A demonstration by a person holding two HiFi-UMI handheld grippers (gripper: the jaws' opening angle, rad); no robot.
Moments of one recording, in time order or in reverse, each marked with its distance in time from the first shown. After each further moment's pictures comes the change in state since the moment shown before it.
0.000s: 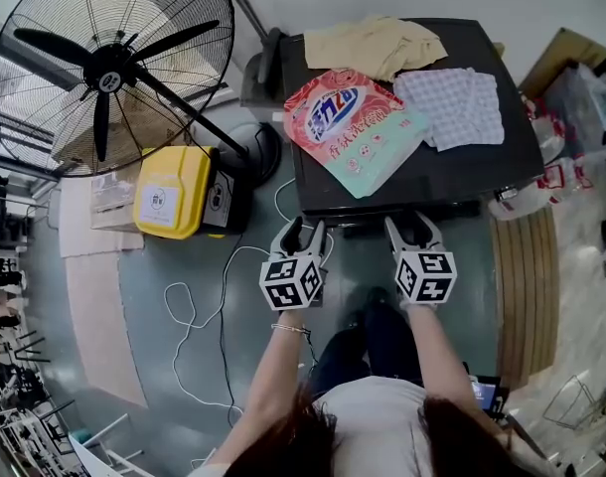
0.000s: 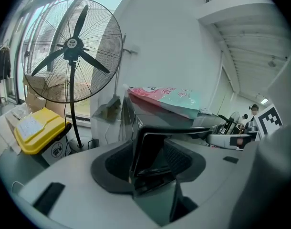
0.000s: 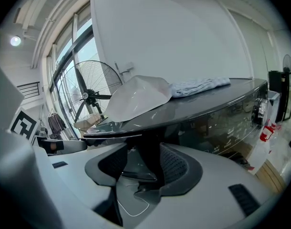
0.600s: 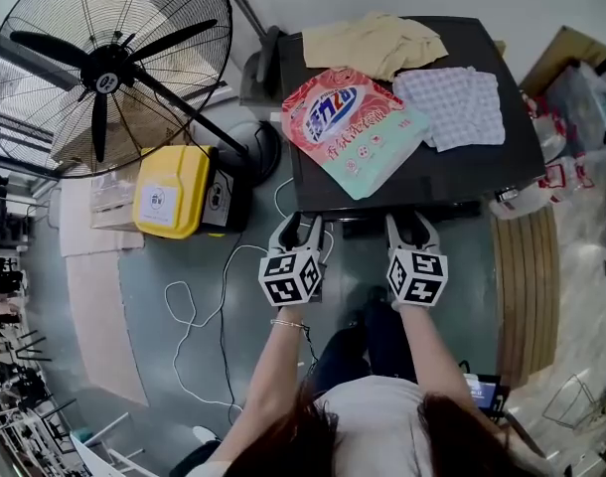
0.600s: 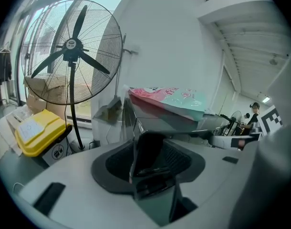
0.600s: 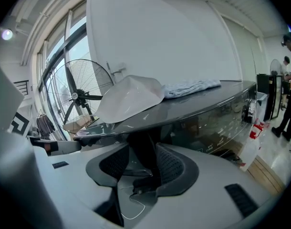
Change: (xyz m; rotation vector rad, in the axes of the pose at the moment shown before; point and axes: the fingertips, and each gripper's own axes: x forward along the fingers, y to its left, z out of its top) left arm 0.010 0.003 0.007 0.007 -0.003 0.020; right arm 0.002 -0.009 0.002 0.030 -0.014 -0.123
